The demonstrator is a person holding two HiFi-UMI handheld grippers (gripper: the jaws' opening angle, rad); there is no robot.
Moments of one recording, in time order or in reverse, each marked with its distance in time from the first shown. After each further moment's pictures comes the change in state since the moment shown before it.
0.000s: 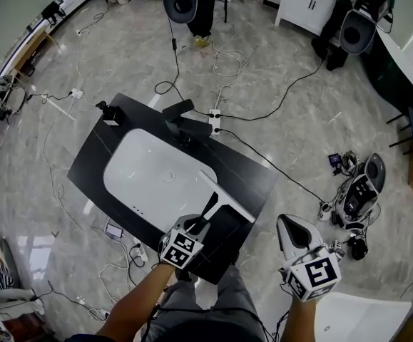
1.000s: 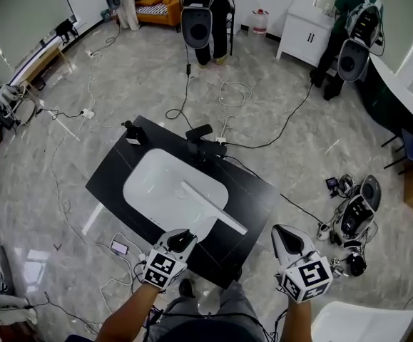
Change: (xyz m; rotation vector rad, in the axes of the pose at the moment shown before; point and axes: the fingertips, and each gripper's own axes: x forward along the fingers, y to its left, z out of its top) left arm -0.169 0.019 0.030 -0.001 -0.212 0.099; right arm -0.026 0.074 0.037 -0.010 -0.044 0.012
